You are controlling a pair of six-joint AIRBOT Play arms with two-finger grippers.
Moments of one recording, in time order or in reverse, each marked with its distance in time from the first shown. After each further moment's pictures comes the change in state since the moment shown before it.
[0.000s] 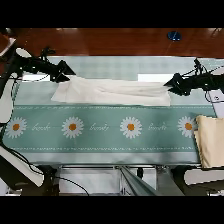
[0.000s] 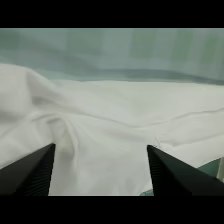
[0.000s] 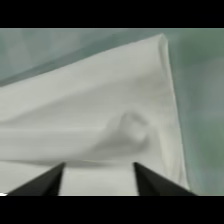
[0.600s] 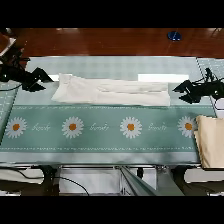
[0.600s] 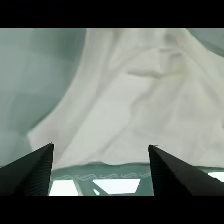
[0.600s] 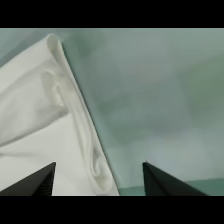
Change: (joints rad) left arm 0.160 0.381 -0.395 0.185 0.088 -0.001; right arm -0.124 0.041 -0.110 -0.058 -0.022 0.004
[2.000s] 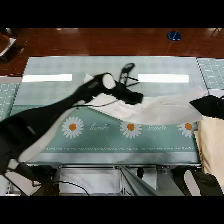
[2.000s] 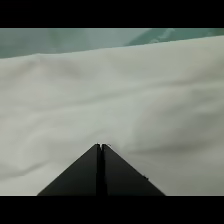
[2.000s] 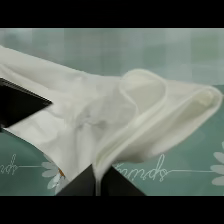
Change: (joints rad) left arm -1.048 -0.263 0.232 -0.138 0.340 -0.053; right arm 0.132 1.012 -0.235 -0.194 0.296 0.091
